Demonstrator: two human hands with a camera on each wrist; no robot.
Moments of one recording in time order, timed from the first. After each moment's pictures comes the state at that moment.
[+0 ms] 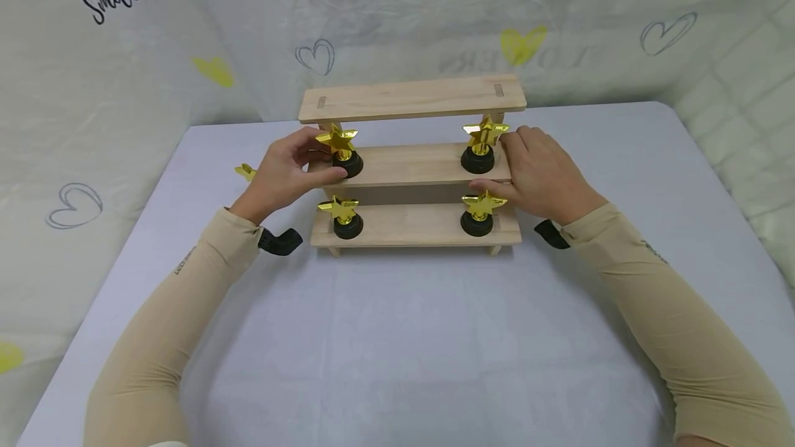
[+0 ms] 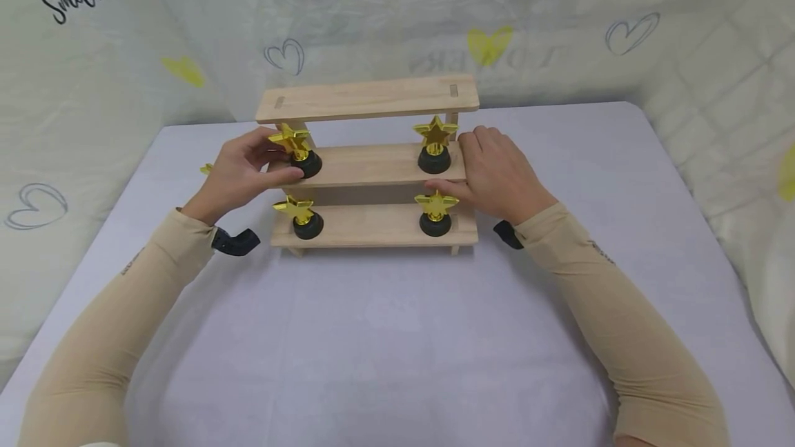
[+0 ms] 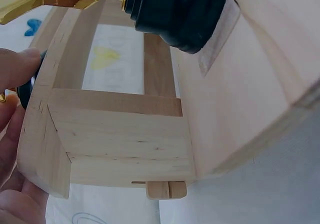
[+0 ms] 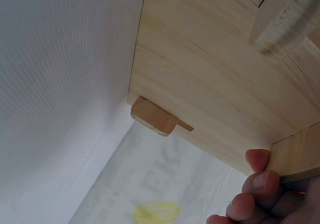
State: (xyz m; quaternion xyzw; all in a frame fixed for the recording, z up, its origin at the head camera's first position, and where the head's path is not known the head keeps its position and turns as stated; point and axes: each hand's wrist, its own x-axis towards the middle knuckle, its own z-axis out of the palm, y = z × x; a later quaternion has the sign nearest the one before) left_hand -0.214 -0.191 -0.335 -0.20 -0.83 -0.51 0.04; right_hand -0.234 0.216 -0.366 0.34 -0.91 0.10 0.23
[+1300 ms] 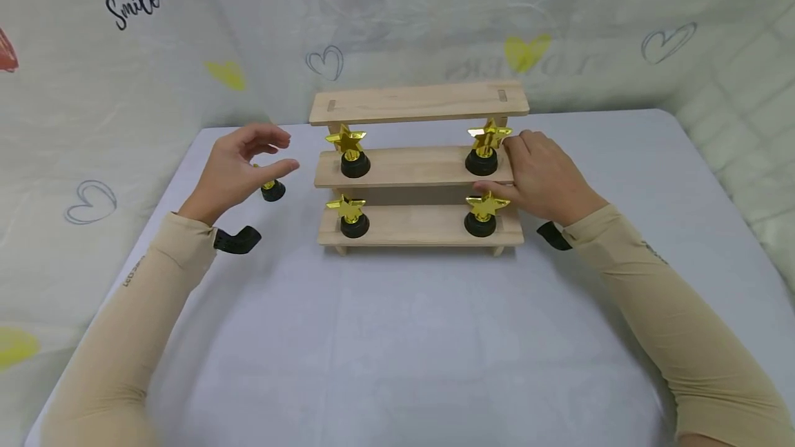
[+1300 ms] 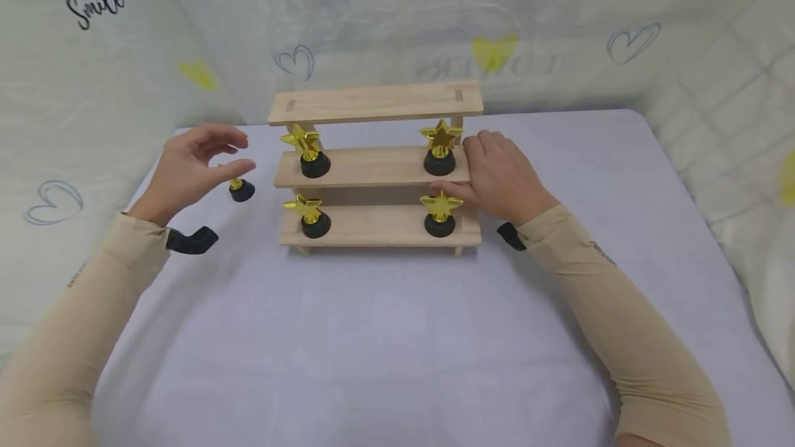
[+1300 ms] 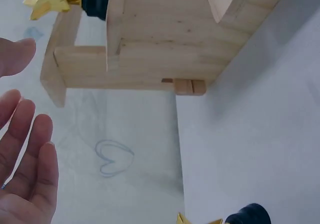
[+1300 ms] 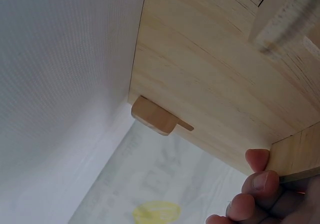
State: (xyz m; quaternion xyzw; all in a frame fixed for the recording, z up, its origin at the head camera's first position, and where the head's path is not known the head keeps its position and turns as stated) left_hand -0.204 -0.251 -0.316 -0.15 -0.87 -0.46 0.11; right_hand -0.248 0.220 -0.371 0.35 -0.90 0.09 0.23
